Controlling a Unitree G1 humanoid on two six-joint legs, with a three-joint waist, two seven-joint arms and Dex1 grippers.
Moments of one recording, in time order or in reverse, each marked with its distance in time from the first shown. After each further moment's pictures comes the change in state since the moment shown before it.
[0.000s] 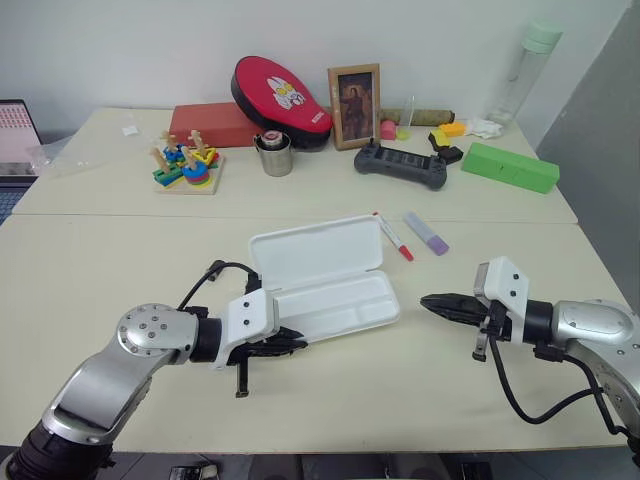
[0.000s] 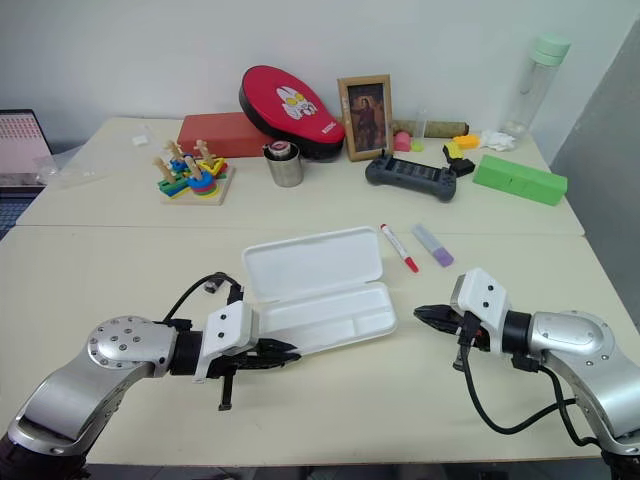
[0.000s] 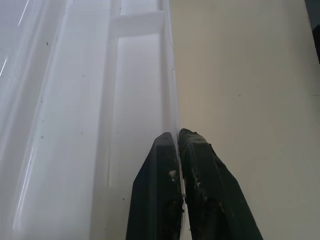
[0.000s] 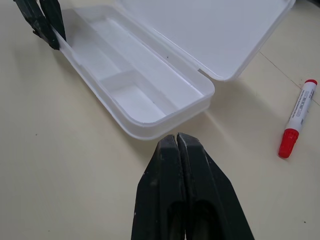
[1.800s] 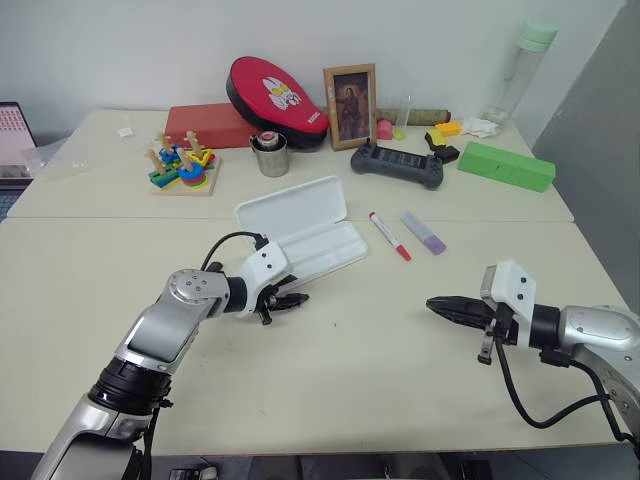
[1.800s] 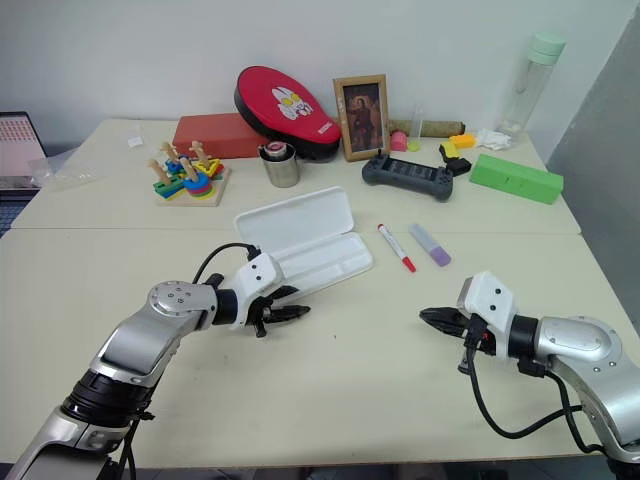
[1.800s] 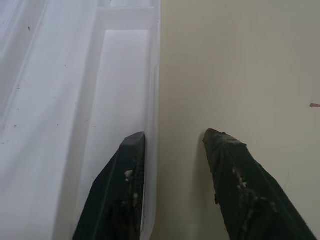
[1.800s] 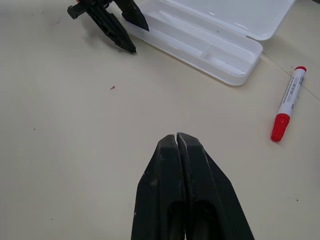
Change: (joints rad) left arm -0.337 -0.196 -0.138 0.419 0.167 0.121 0.213; right arm 0.035 0.004 -0.029 -0.009 0.007 -0.001 -0.016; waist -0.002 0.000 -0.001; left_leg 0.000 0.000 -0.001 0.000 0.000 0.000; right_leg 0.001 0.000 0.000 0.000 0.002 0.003
